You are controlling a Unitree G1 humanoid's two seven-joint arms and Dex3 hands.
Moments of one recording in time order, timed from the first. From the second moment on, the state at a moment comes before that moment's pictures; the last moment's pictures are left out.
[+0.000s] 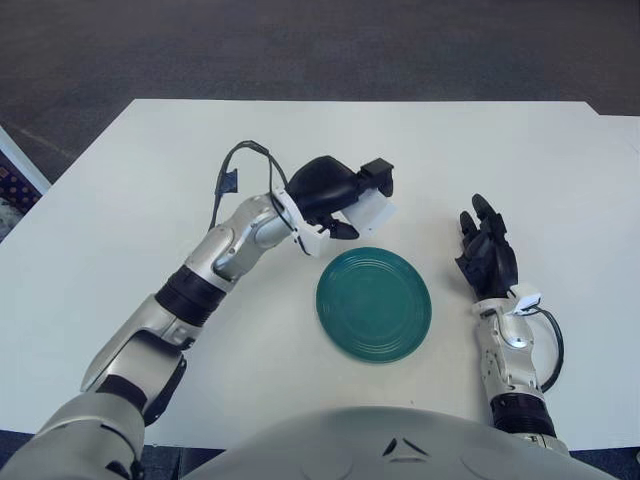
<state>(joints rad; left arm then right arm) -0.48 0.40 -0.51 -0.03 0.64 -0.32 -0.23 0.09 -0.03 -0.16 0.28 0.16 -0.47 0.11</state>
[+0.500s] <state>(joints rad) -0.44 0.43 -0.60 -0.10 0.92 -0.47 -0.24 0.12 -0.03 -0.14 0.24 0.13 -0.44 0.09</state>
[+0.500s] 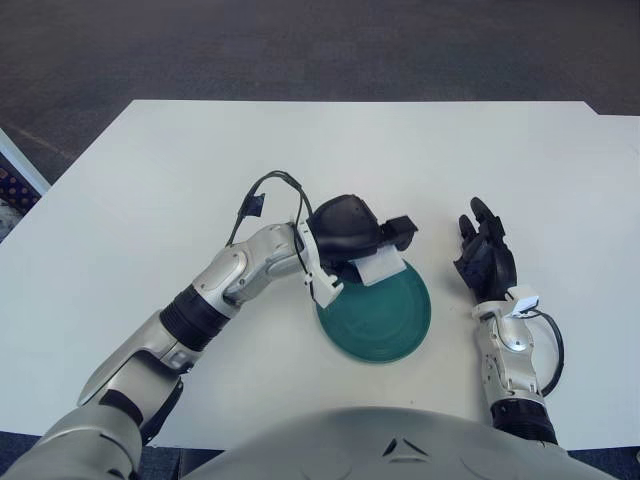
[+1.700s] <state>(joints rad) -0.46 0.38 -0.76 0.07 1.20 -0.52 -0.07 0.12 -0.02 -0.13 0.25 0.13 -0.45 0.08</state>
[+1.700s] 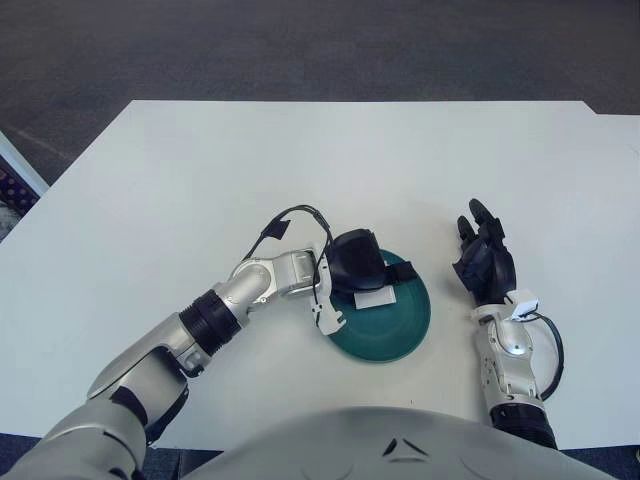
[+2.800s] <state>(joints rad) -0.49 0.41 -0.77 0.15 1.10 -0.56 -0.09 0.10 -0.01 -0.13 0.27 0.14 -0.47 0.08</state>
